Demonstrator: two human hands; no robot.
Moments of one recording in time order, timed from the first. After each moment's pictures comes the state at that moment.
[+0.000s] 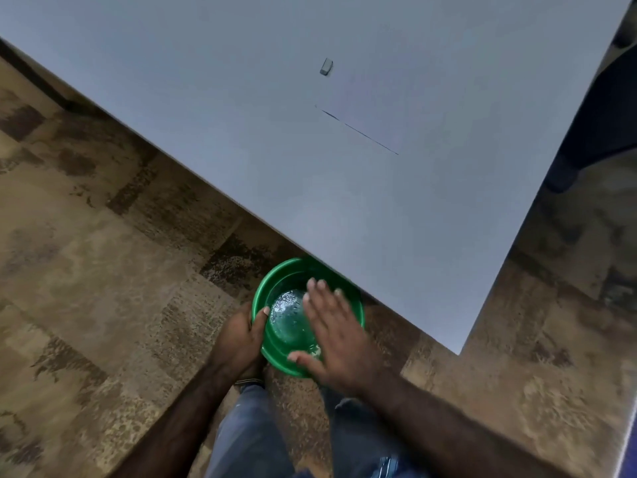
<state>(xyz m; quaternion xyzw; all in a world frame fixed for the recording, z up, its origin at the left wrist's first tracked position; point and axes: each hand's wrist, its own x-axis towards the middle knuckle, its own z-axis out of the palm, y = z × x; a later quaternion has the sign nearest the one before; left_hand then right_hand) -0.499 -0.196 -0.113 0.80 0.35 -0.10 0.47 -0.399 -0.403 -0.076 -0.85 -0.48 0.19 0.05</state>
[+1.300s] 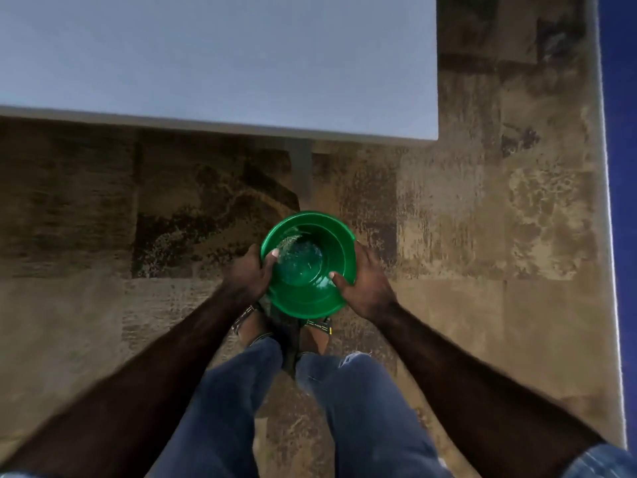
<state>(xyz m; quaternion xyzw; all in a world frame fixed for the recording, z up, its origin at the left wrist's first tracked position) -0.492 -0.268 -0.316 0.88 0.08 -0.32 0.33 -0.536 -0.523 -0.281 -0.89 0.14 0.28 0.32</state>
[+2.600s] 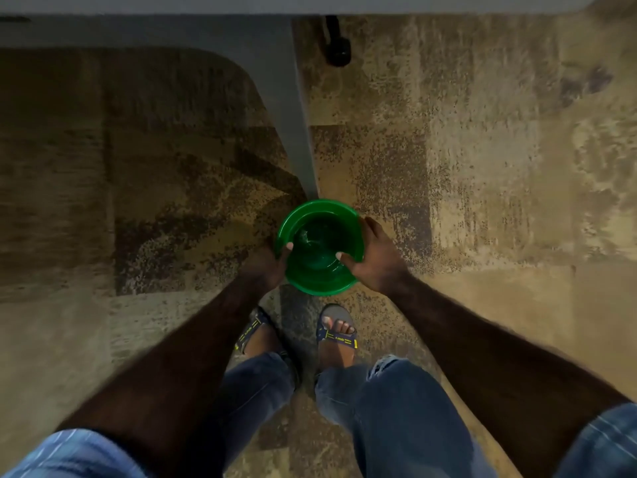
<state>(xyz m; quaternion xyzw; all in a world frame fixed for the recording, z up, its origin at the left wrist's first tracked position) -0.459 -0.292 -0.506 0.88 0.07 -0.36 0.29 -0.489 -0.546 -0.469 -0.91 0.11 0.29 0.28</state>
